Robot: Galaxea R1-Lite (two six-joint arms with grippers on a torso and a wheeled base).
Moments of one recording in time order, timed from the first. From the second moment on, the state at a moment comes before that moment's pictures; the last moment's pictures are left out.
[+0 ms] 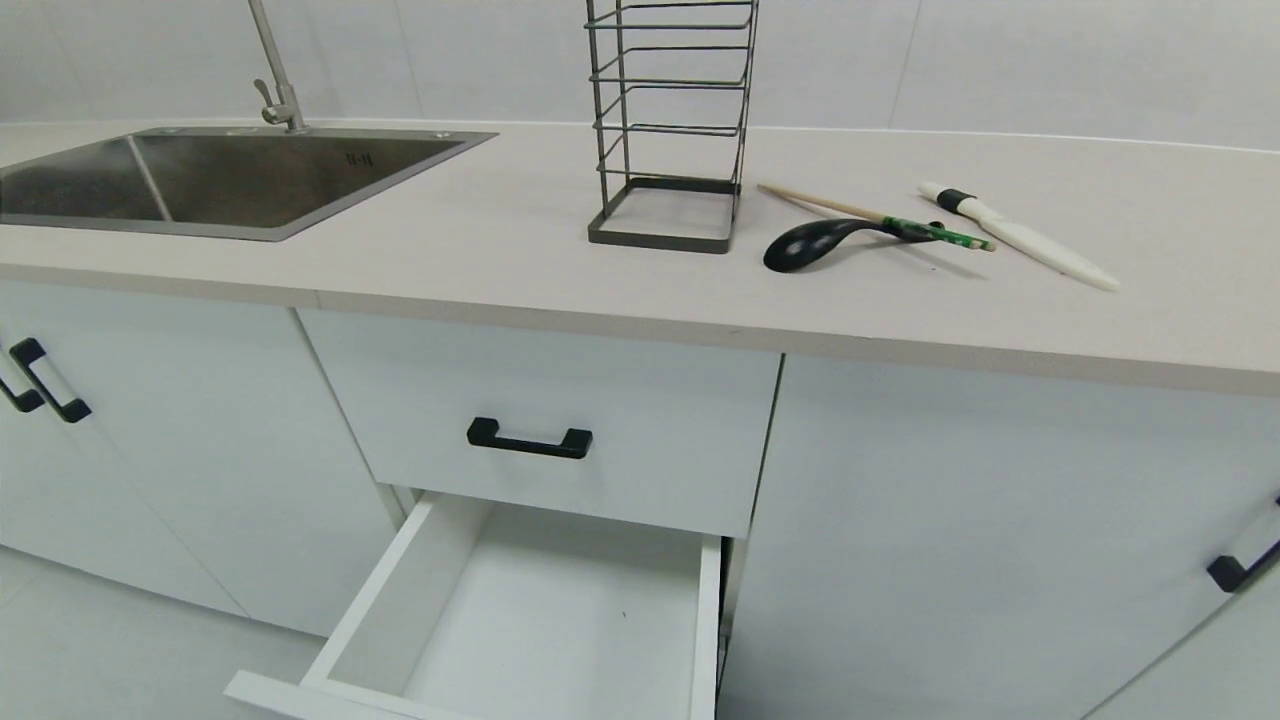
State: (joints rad) left arm 0.00 0.00 0.00 0.00 -0.05 -0.03; right arm 0.00 0.00 0.00 0.00 0.01 0.00
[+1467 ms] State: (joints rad) left arm 0.00 0.00 0.00 0.00 -0.05 -0.03; right arm 0.00 0.00 0.00 0.00 0.01 0.00
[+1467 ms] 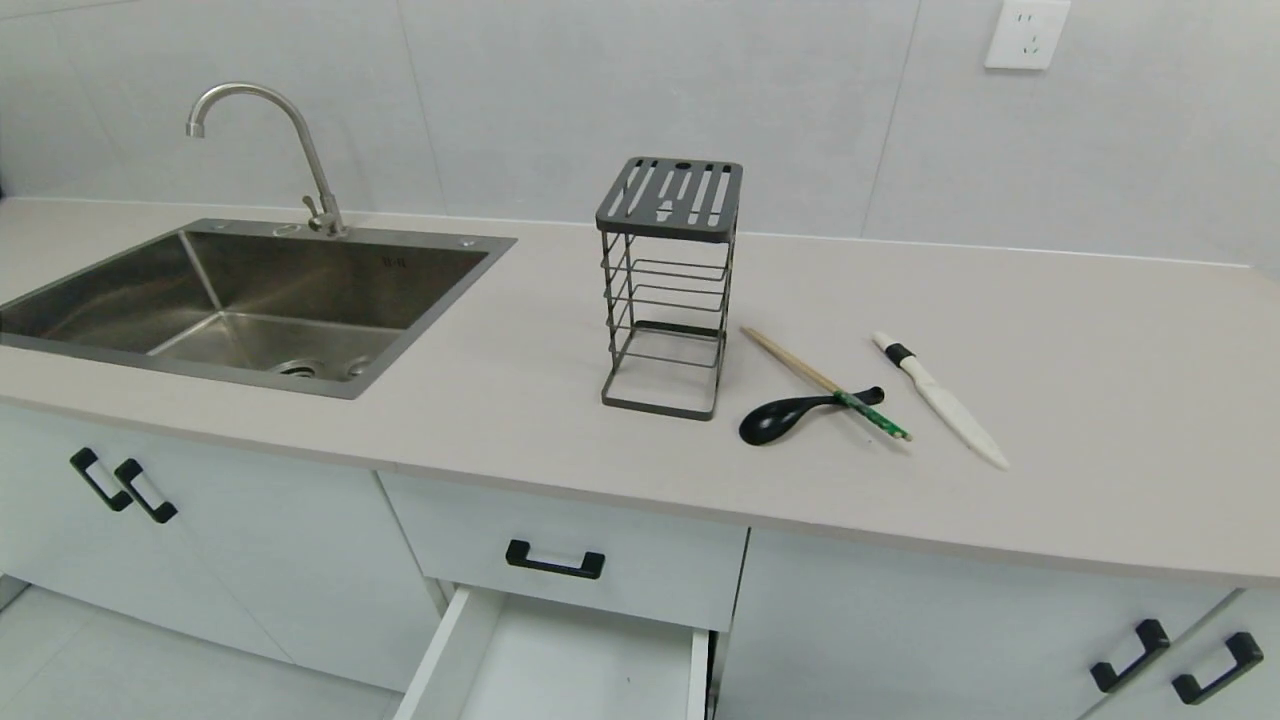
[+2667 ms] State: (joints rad) left arm 0.00 0.00 0.00 0.00 -0.05 -0.04; right arm 0.00 0.00 0.00 0.00 0.02 0.01
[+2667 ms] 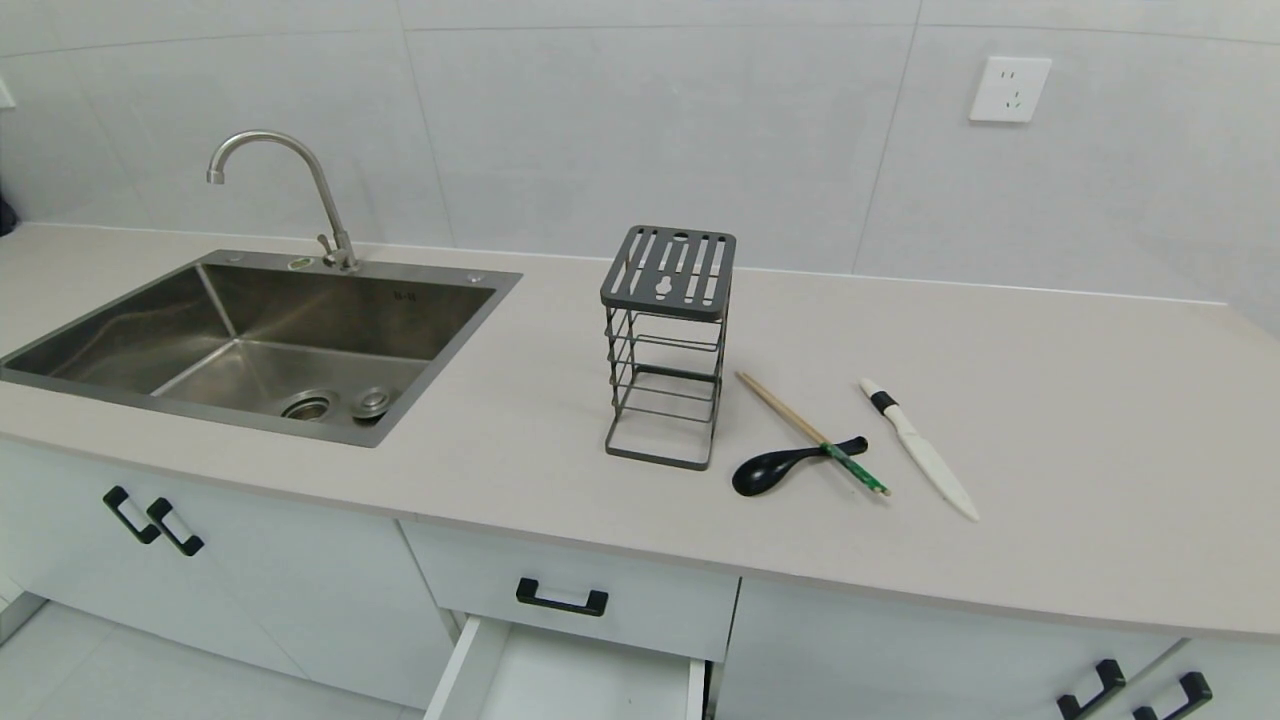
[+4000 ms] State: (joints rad) left arm 0.00 0.00 0.00 0.00 -0.06 0.00; right arm 0.10 0.18 -0.30 -0.10 0.39 0.04
